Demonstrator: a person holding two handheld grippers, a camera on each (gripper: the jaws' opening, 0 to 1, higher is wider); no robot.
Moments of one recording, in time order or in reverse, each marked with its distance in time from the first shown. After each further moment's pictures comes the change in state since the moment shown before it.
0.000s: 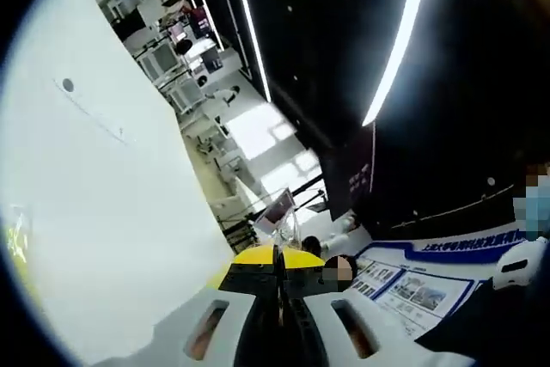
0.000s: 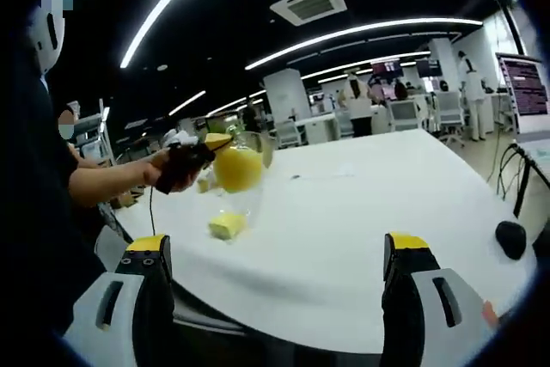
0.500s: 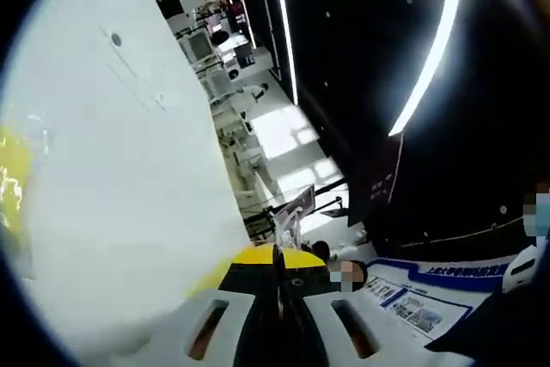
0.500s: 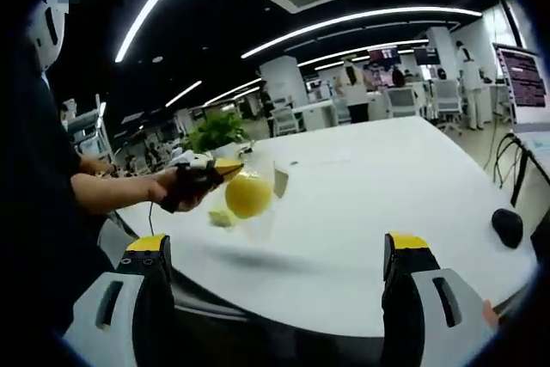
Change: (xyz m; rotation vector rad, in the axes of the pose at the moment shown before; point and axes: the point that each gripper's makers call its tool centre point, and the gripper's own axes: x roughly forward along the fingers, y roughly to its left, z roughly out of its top) left arm -0.009 0.060 -0.047 -0.143 -0.026 0.112; right arm -0.011 -0.003 -0.008 0.017 0.044 -0.013
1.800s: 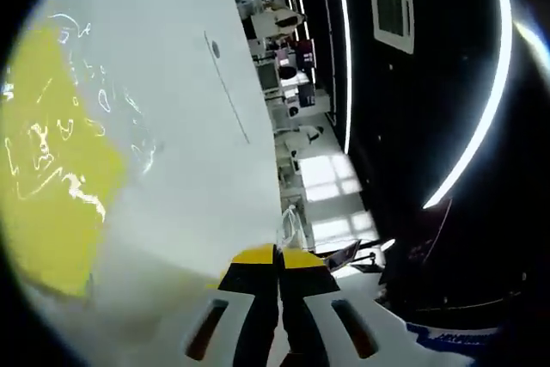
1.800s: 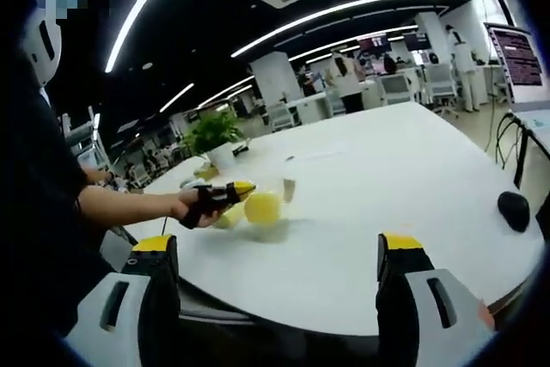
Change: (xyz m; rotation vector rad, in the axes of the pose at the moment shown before) left arm -0.009 0.105 0.050 -0.171 -0.209 0.223; right arm 0.014 -0.005 -0.004 0.070 0.019 0.000
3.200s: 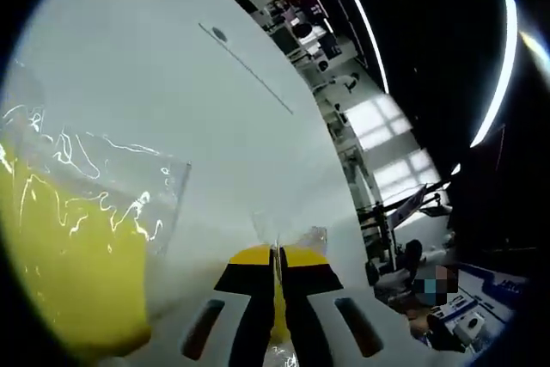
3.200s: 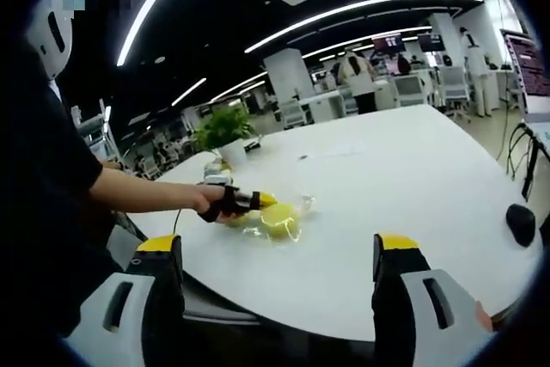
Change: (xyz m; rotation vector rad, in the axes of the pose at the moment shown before) left arm 0.010 0.053 -0.001 0.245 0.181 0.276; right arm 0.004 0.012 0.003 -0.025 0.030 0.055
